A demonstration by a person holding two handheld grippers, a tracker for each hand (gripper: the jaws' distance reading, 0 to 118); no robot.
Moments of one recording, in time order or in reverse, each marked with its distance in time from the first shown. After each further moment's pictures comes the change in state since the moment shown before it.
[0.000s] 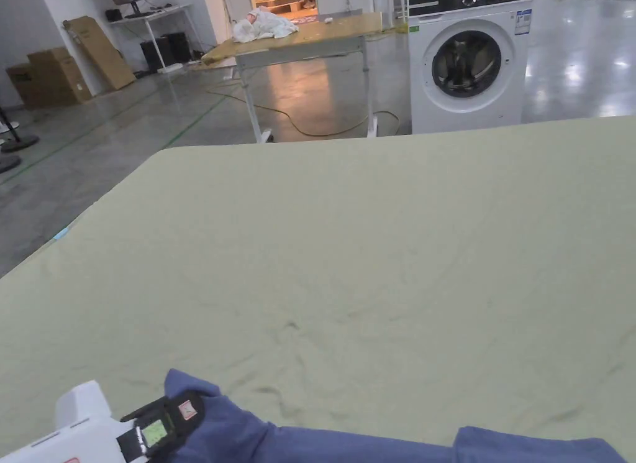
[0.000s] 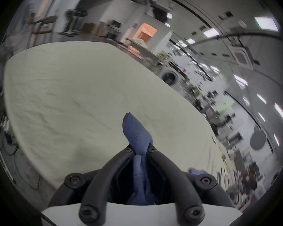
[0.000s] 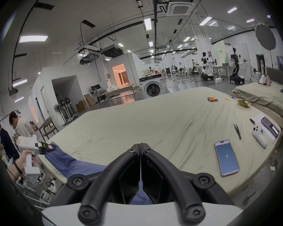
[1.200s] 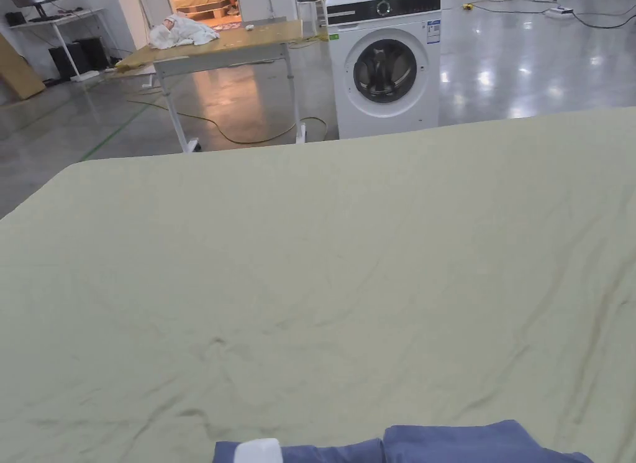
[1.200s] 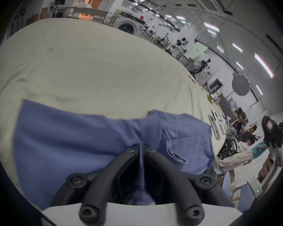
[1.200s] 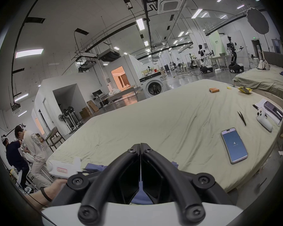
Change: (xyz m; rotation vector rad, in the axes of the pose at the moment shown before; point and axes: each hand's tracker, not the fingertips) left arm 0.088 -0.100 -0.108 -0.329 -0.198 -0.226; right arm -0.004 -0.011 0.010 0.001 0.020 -0.088
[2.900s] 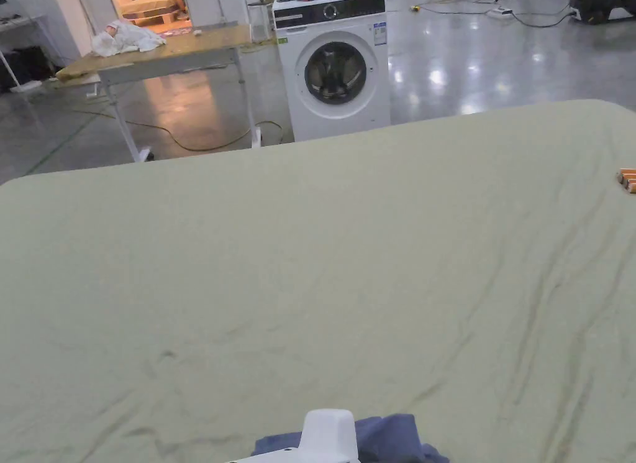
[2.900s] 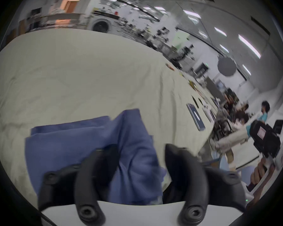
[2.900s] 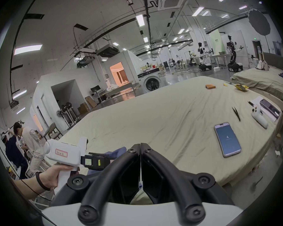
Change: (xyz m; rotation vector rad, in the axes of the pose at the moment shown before) left arm 0.124 -0.001 -0.057 -0.146 -0.158 -0.217; right arm 0.019 -0.013 0.021 -0.042 -0.032 -0.003
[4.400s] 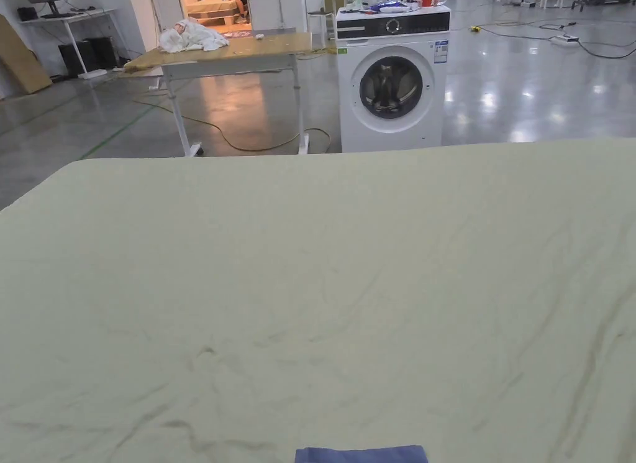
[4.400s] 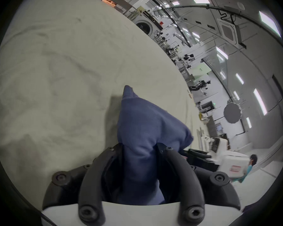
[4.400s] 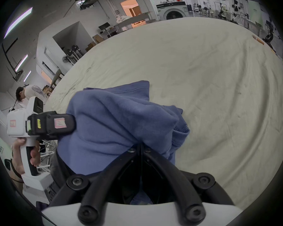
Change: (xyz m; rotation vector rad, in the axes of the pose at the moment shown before) left arm -0.143 -0.060 0.058 0.154 0.069 0.470; right arm -0.027 -0.087 -0.210 -0.659 0.141 0.105
